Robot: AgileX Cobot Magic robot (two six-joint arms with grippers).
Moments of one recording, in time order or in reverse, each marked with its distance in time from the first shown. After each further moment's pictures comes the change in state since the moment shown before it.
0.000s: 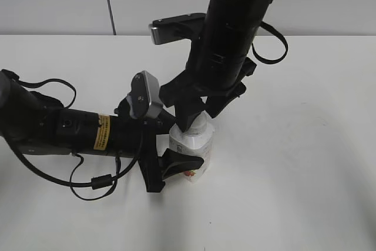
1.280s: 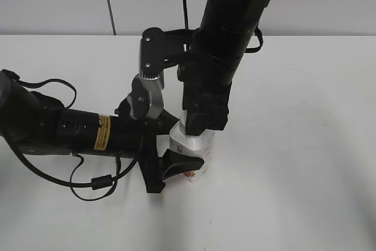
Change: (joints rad) left arm -0.001 0.000 0.000 0.004 -0.001 0.002; right arm 0.000 0.016 -0.004 0.005 -0.015 -1.069
